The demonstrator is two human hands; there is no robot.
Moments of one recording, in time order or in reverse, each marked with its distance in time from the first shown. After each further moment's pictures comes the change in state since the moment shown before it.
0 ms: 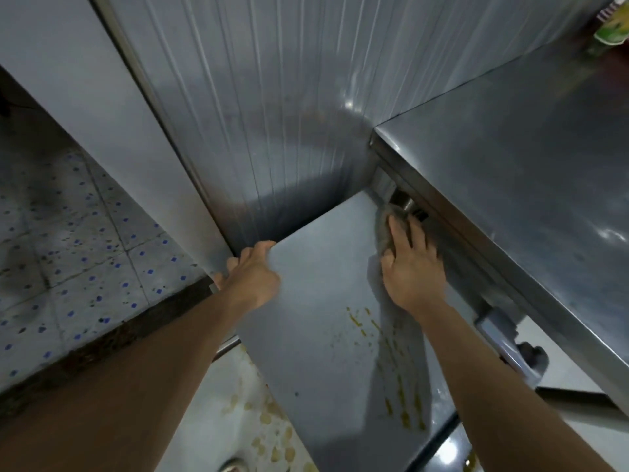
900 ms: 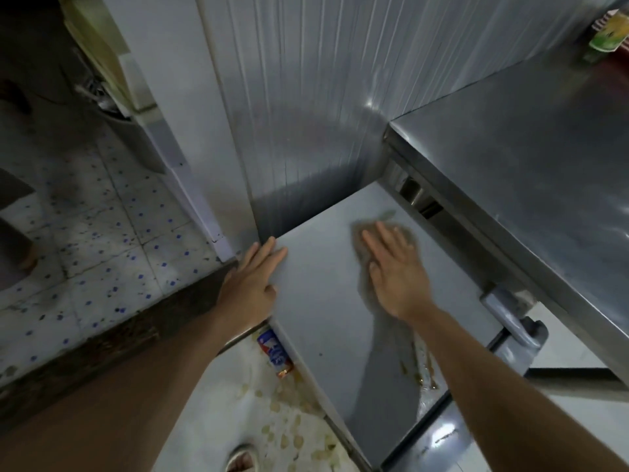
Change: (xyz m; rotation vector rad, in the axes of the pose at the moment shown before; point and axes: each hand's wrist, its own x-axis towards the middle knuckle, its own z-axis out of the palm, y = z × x) left_hand -0.035 -0.073 0.007 0.096 0.063 0.385; right_hand -0.049 -0.028 0.008 -0.014 -0.089 -0.289
